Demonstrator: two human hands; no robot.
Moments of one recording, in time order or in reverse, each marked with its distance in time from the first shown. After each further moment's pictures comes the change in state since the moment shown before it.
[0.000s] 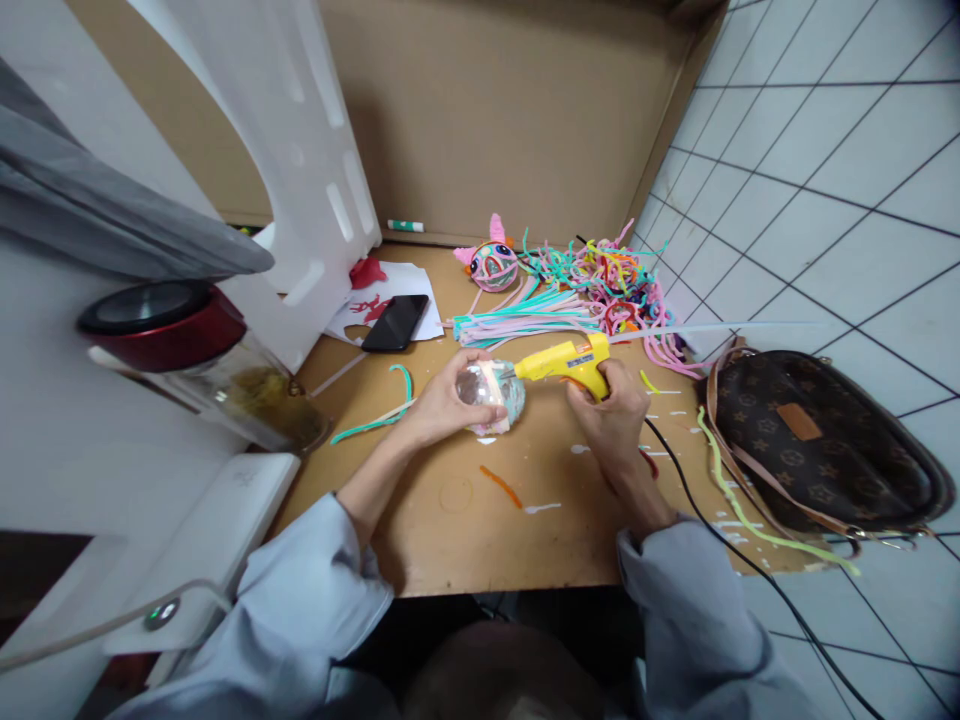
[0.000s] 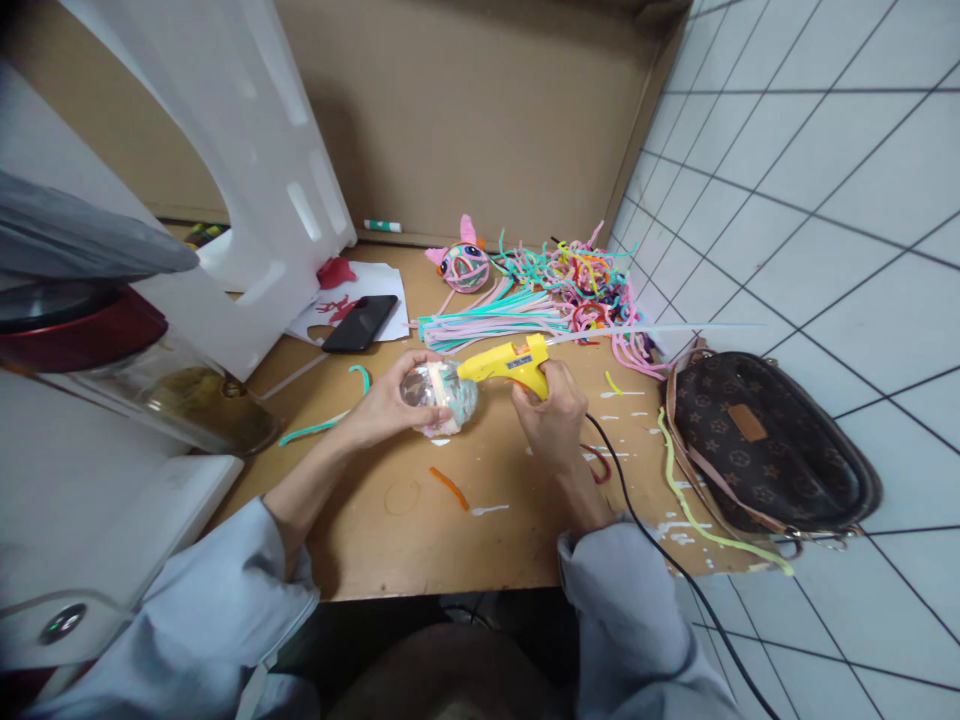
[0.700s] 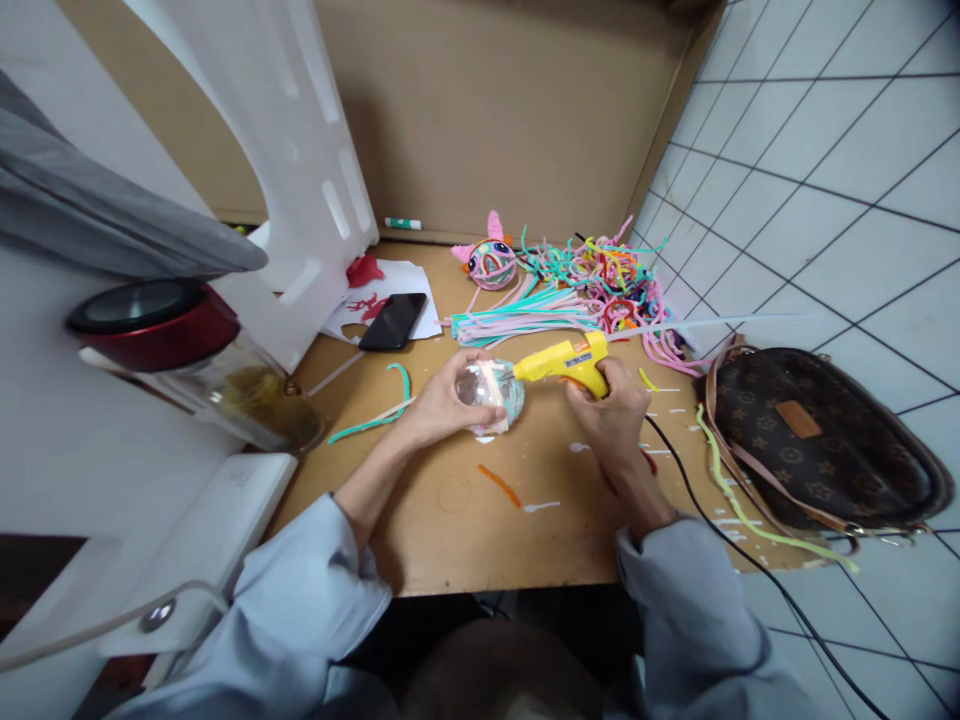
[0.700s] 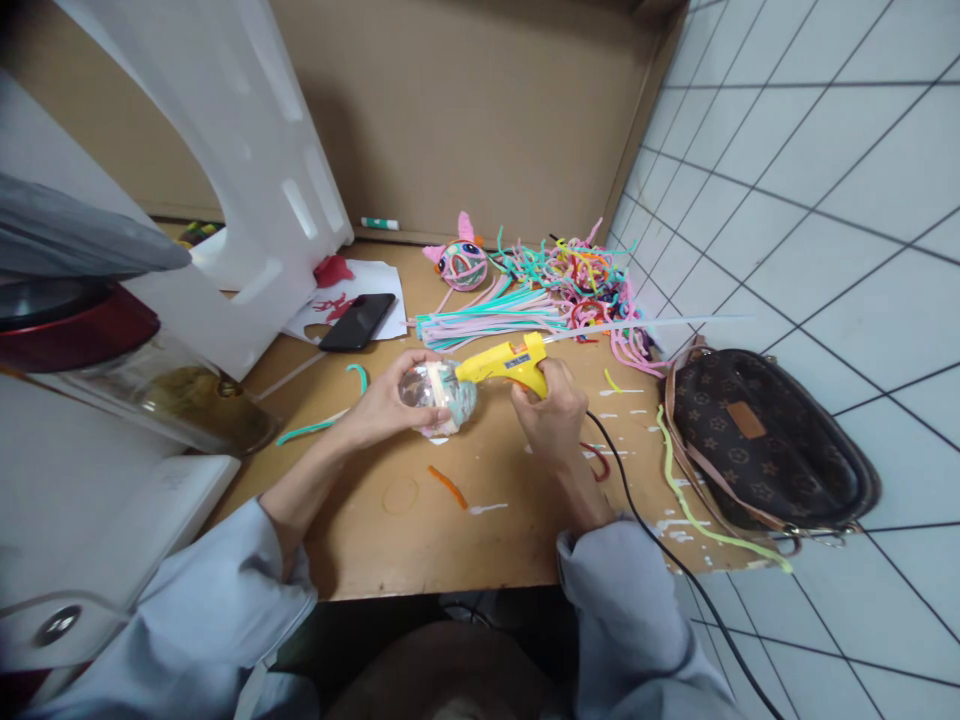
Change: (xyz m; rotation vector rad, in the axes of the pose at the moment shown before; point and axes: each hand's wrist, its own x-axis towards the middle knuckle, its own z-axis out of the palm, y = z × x) left_hand -0.002 0.003 0.001 0.003 -0.026 -0.021; right_hand 0.001 -0.001 -0.002 -0.064 -0.027 0.007
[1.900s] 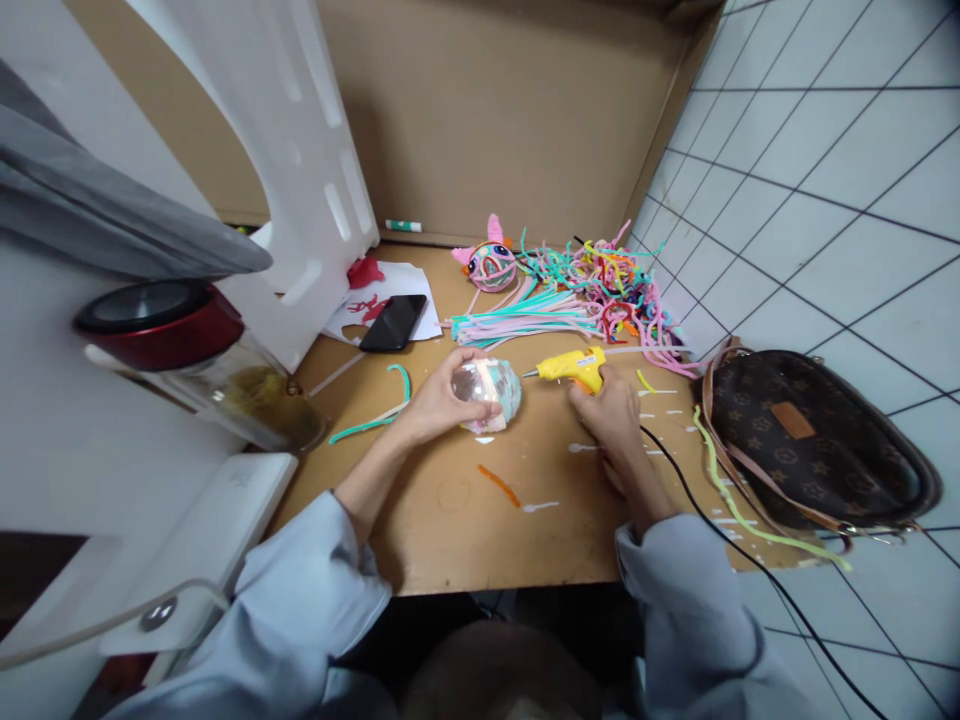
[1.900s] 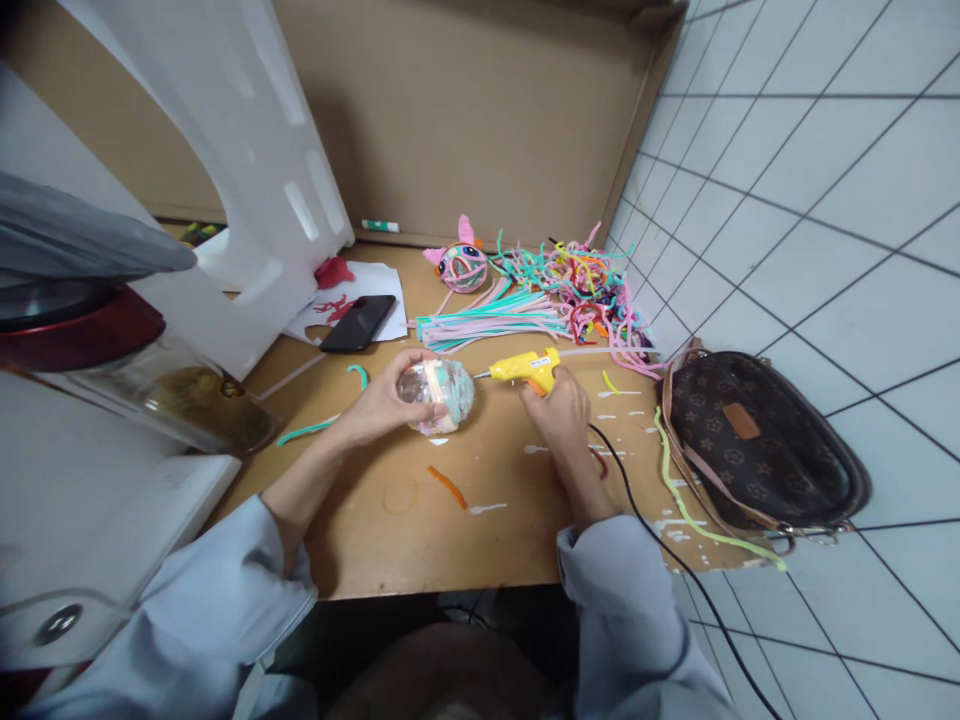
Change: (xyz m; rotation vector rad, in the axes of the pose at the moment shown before) left_hand 0.005 -0.010 -0.006 0.030 0.032 0.038; right_hand 0.001 0.029 0.014 -0.225 -0.343 0.367
